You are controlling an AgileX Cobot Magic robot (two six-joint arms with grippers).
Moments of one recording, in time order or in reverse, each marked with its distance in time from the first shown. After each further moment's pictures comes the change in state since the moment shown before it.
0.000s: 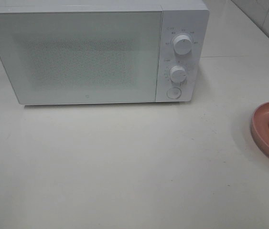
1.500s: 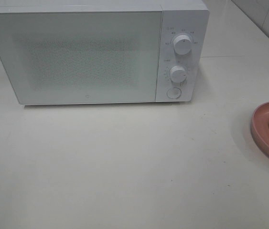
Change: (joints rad) left arm 0.000 0.000 0.000 0.000 0.000 0.000; right arm 0.000 0.000 0.000 0.000 0.000 0.000
